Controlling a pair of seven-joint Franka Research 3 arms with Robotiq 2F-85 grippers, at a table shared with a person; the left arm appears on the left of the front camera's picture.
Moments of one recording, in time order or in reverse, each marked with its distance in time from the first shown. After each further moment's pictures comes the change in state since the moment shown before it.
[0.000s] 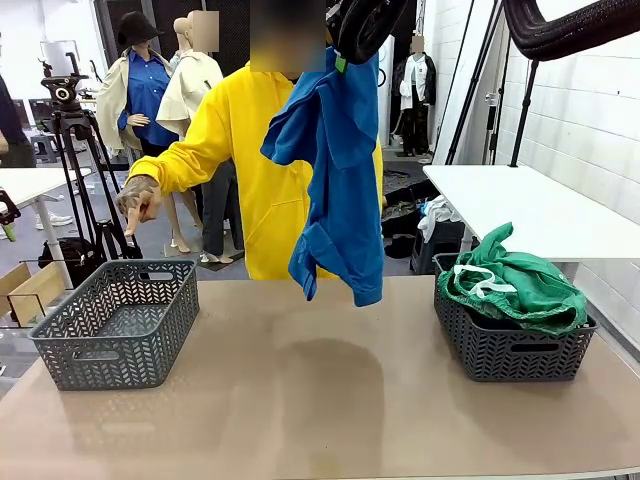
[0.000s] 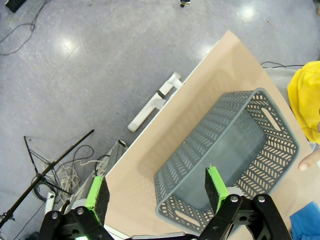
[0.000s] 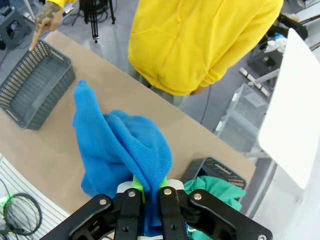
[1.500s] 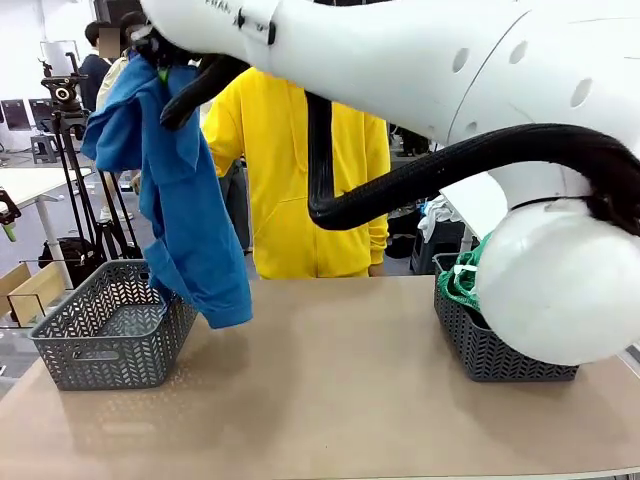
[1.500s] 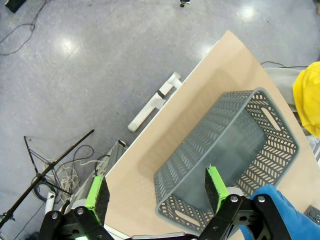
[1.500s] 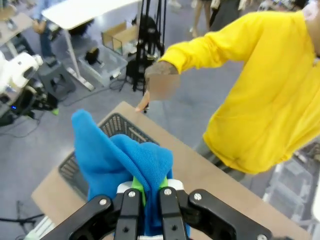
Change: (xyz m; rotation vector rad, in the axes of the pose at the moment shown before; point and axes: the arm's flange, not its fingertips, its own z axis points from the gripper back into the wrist) left arm 0.000 -0.001 0.000 0.000 0.000 -0.001; right arm 0.077 0.222 -0.068 0.144 -0.352 -0.002
